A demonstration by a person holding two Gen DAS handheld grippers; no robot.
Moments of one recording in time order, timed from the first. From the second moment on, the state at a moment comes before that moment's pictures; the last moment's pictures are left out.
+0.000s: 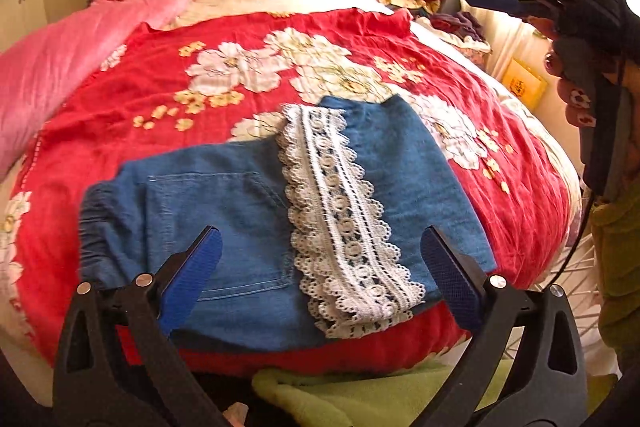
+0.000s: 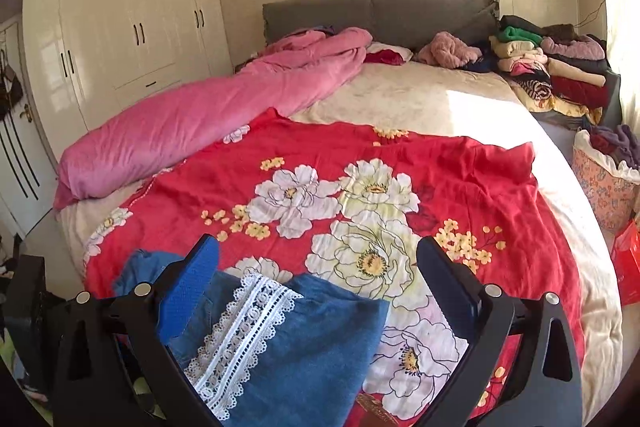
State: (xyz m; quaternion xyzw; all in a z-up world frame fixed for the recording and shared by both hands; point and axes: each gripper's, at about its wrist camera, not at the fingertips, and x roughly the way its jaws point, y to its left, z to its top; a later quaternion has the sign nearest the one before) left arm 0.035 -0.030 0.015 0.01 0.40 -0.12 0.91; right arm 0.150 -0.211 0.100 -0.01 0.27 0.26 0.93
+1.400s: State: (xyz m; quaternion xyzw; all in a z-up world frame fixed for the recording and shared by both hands) left arm 0.025 0.142 0.010 -0.12 0.41 0.01 0.90; right arm 0.152 -0.065 0.092 -0.11 0.31 0.33 0.88
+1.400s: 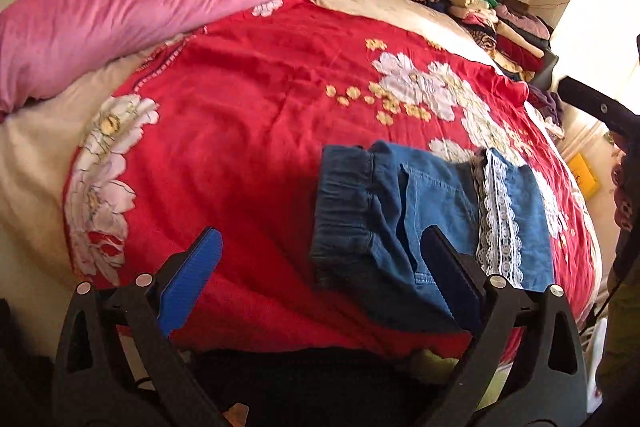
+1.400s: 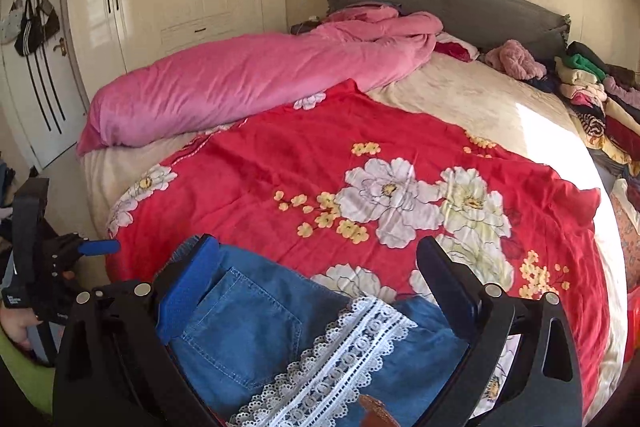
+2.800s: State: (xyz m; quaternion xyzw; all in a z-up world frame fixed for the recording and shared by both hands) left arm 0.044 0.130 -0.031 -0.17 0.43 -0.08 0.88; right arm 0.180 0.026 -0.005 -0.09 0.40 0.55 0.73
